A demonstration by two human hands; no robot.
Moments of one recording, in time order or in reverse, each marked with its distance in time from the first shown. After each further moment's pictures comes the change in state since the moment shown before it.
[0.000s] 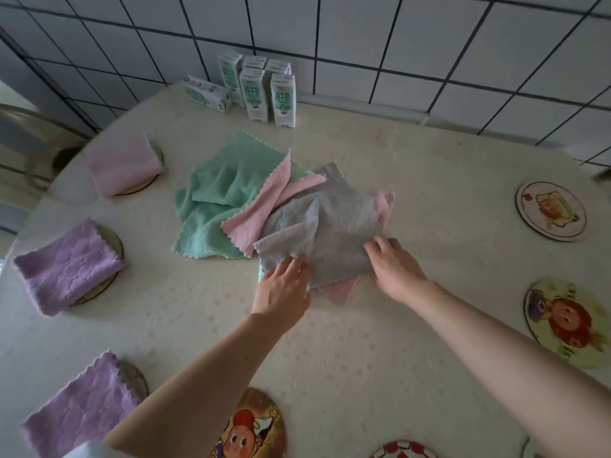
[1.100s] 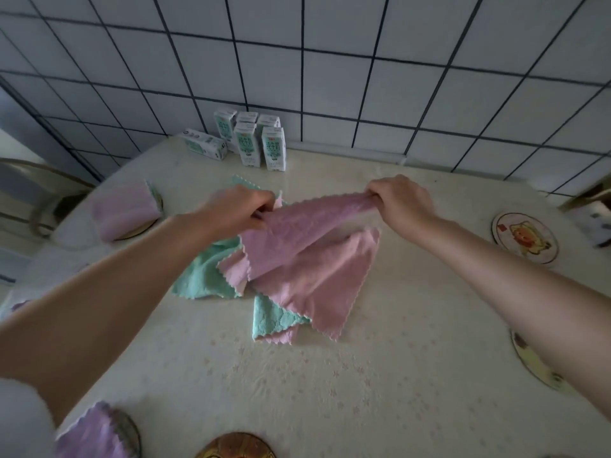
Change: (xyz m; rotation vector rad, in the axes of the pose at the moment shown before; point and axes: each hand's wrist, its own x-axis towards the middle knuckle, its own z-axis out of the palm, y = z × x) left_hand 0.108 -0.053 -0.194 0.023 -0.110 0.097; right_hand 0.046 0.028 -0.162 0.174 0.430 0.002
